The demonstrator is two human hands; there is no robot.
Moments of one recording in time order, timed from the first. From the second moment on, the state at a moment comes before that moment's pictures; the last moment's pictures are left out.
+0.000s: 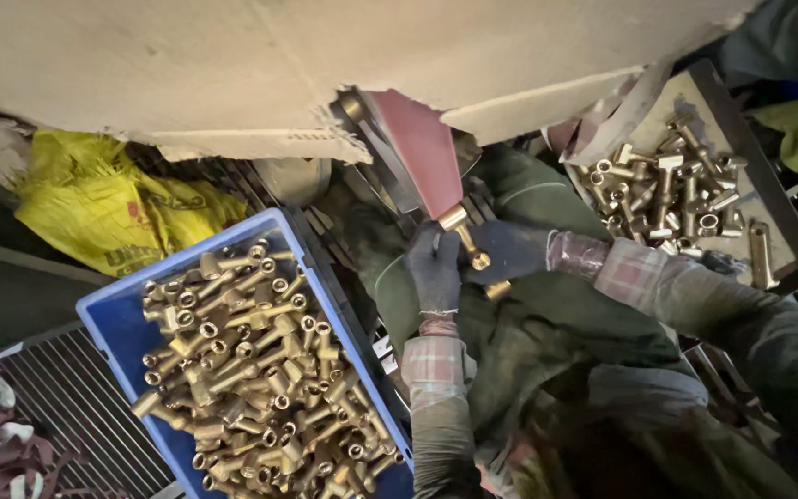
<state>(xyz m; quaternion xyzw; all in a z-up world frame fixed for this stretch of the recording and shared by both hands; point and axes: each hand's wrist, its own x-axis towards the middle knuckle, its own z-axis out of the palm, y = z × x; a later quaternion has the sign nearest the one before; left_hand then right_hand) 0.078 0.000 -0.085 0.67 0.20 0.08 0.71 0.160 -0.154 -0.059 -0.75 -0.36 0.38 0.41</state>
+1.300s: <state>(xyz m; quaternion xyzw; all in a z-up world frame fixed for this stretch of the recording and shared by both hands) -0.016 0.007 0.085 0.72 -0.03 0.08 0.69 0.066 -0.194 -0.015 -0.70 -0.19 0.38 0.57</state>
